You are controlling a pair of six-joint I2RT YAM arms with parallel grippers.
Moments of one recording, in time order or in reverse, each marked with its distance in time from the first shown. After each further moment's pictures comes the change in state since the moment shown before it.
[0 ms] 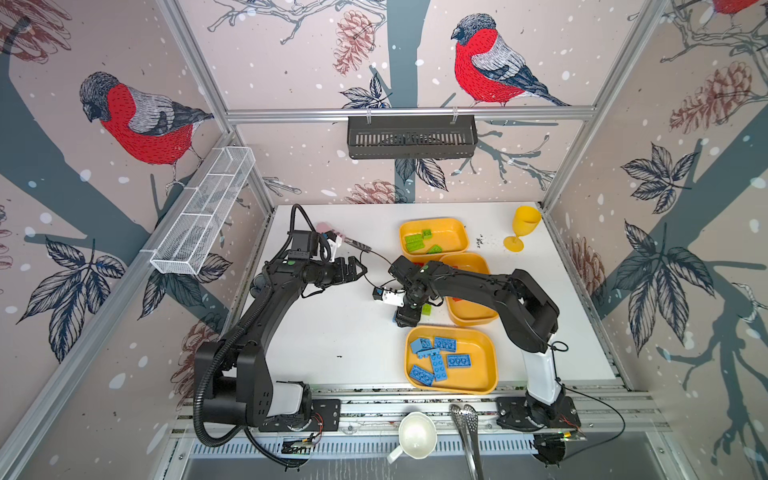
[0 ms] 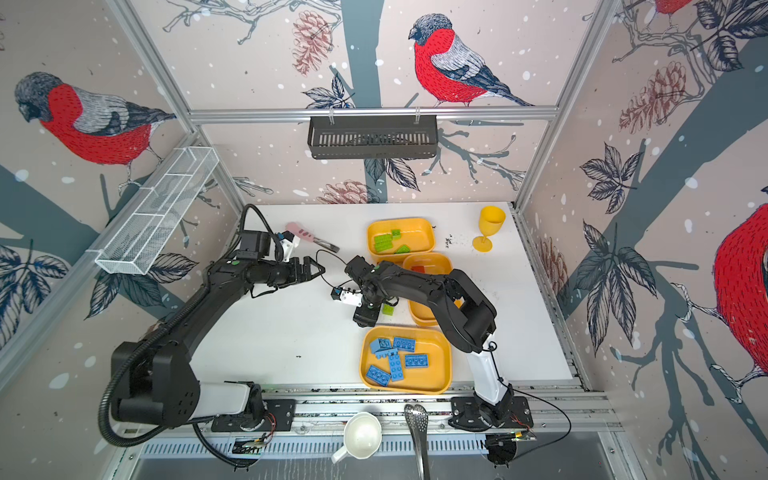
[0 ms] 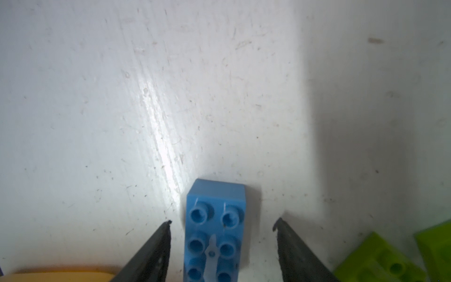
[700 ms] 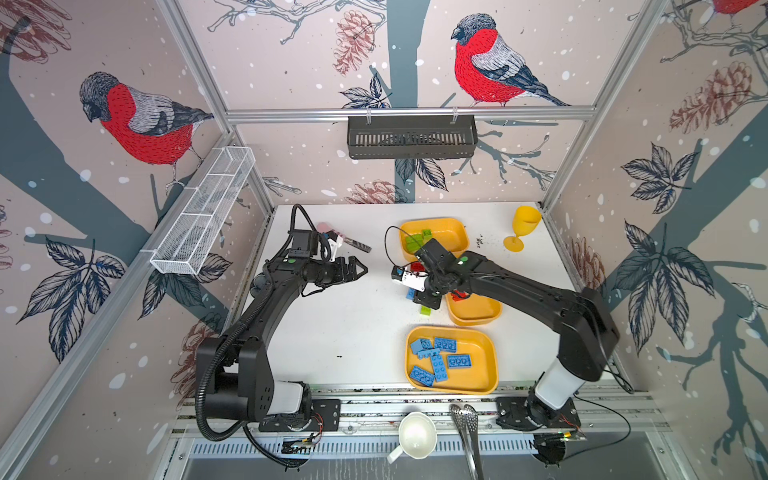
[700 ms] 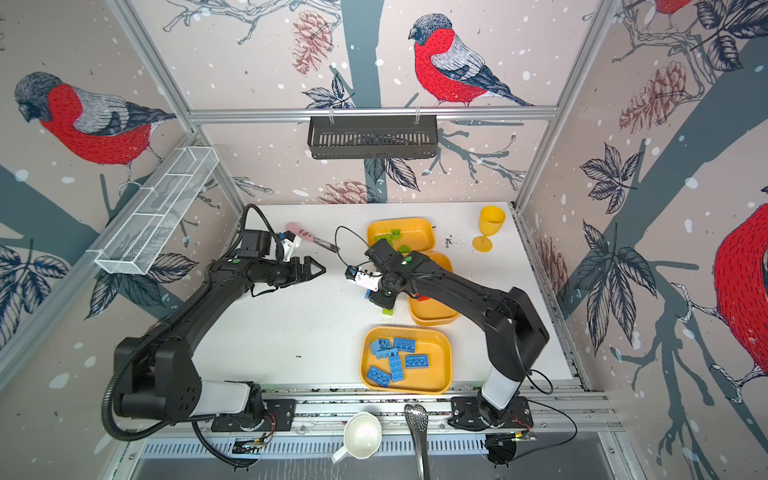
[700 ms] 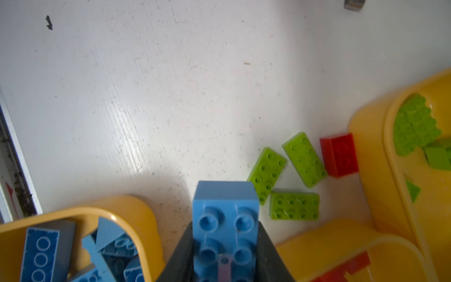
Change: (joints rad) left arm 0.005 0.021 0.010 0.005 0.034 0.007; right arm -0.085 -0.418 -0.154 -0.032 0.059 0.012
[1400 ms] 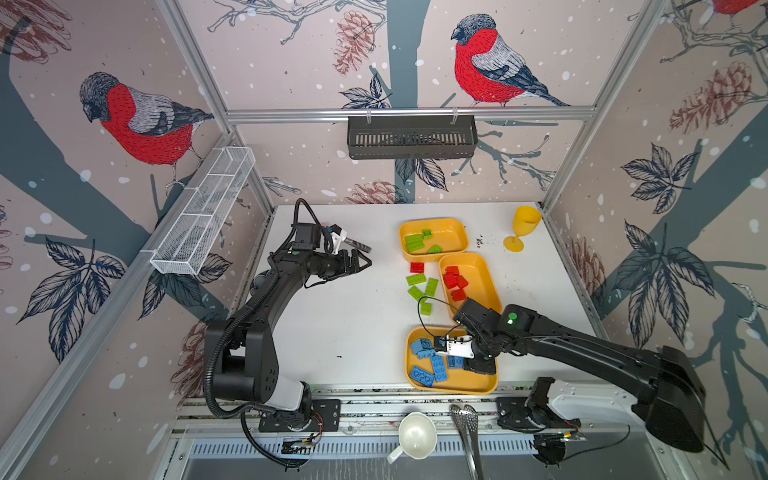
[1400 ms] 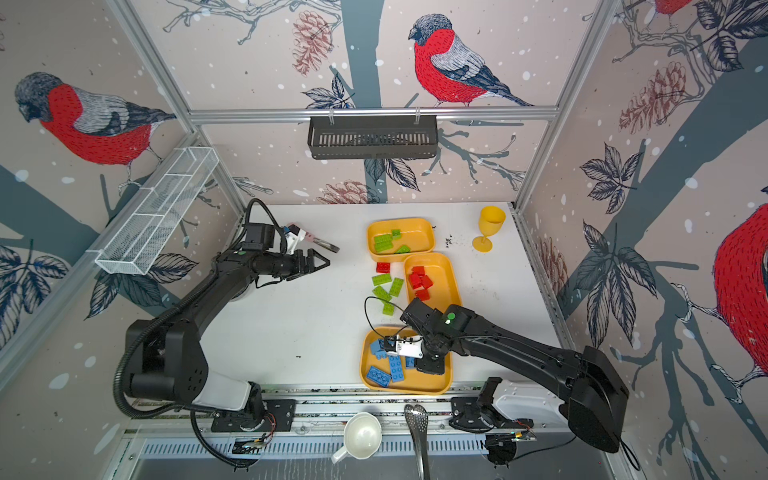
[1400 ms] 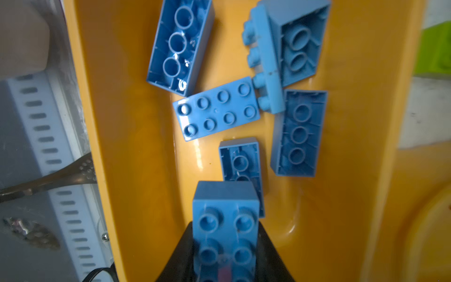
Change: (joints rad) left arm 0.000 0.101 0.073 0.035 0.071 -0.010; right arm 0.171 -0.444 -0.523 -0.220 -0.023 -0.035
